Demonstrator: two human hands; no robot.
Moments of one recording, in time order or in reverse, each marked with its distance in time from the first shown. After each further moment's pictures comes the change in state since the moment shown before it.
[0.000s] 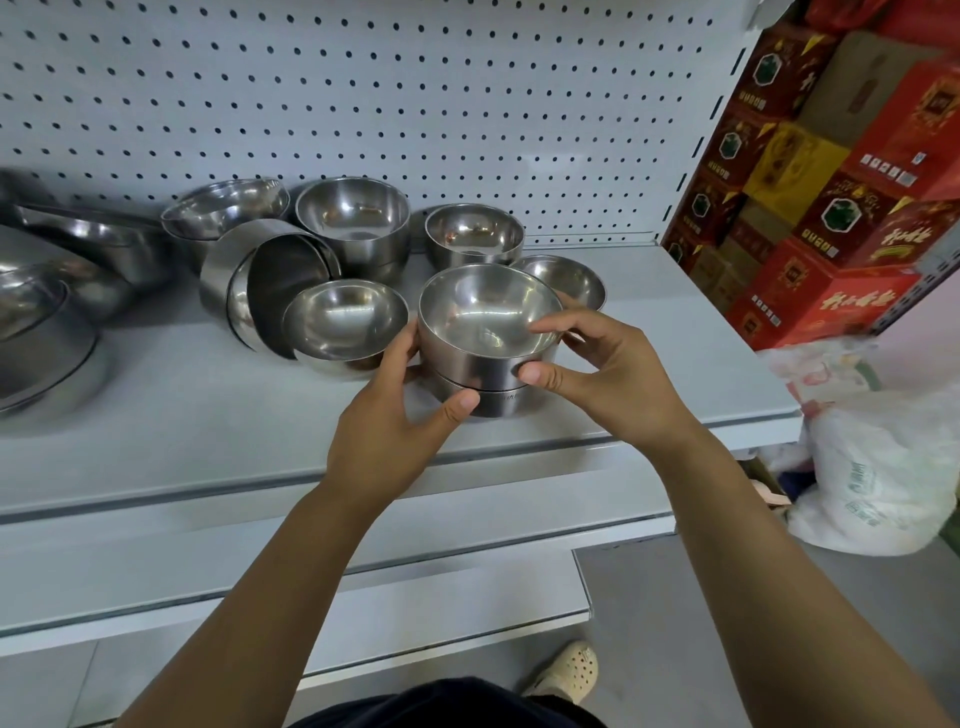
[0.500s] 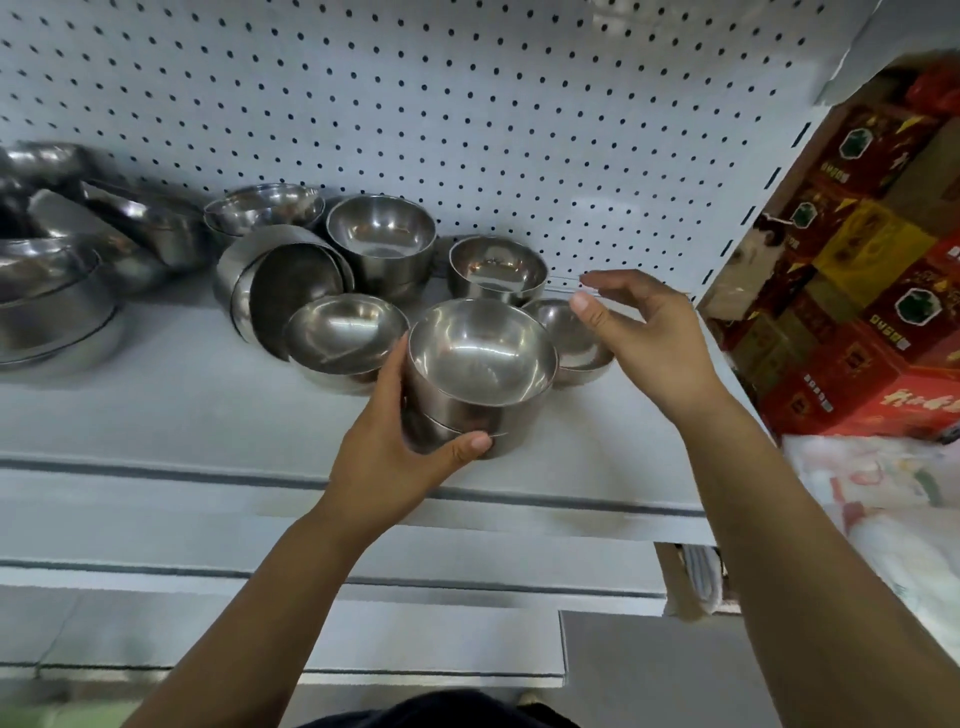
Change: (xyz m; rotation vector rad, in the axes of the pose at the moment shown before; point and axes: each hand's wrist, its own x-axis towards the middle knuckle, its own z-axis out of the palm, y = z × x) left_hand -0.002 0.021 0.028 -0.191 0.125 -0.056; right_hand 0.083 -0.002 -0.058 -0.126 0.067 0.053
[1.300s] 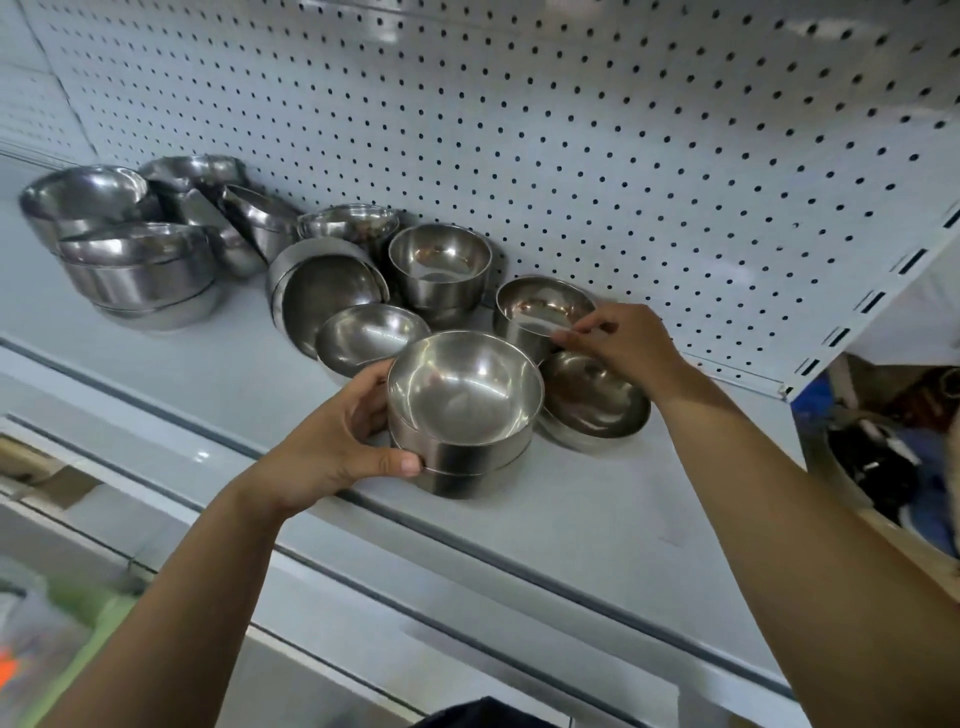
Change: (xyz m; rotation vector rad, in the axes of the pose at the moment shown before) left_hand 0.008 0.005 -0.014 -0.127 -0.036 -0.107; right_hand 0.135 0.065 0.024 -0.238 -0.429 -0.092
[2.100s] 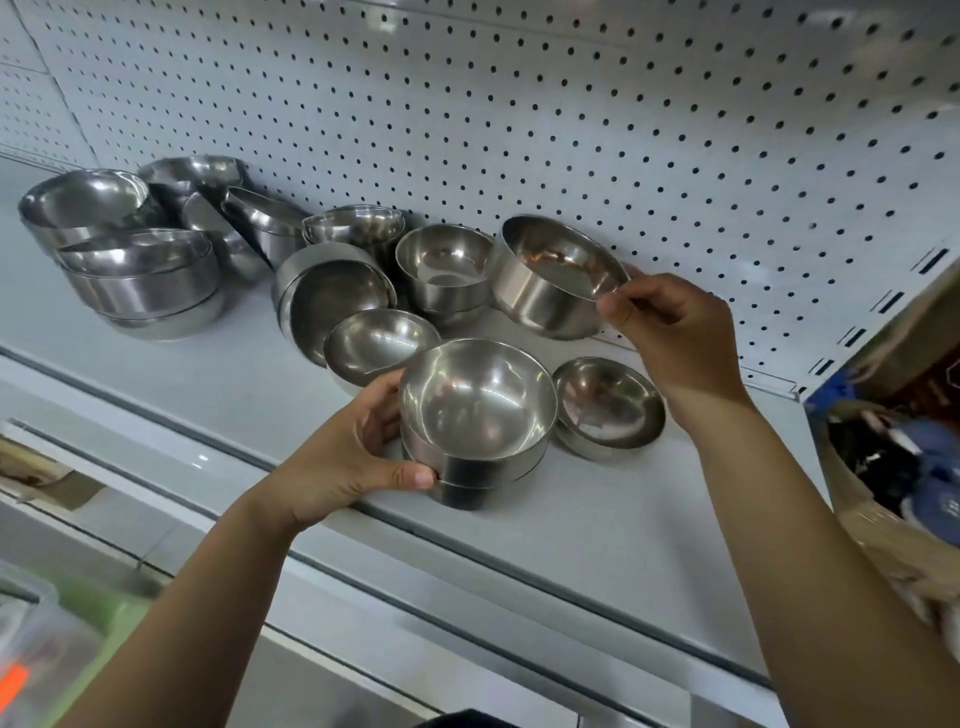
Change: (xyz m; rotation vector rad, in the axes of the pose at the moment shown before) left_hand 0.002 -0.001 -0.001 -0.008 -0.016 0.005; right_hand -0.049 -0.055 -0.015 0.427 0.271 -0.087
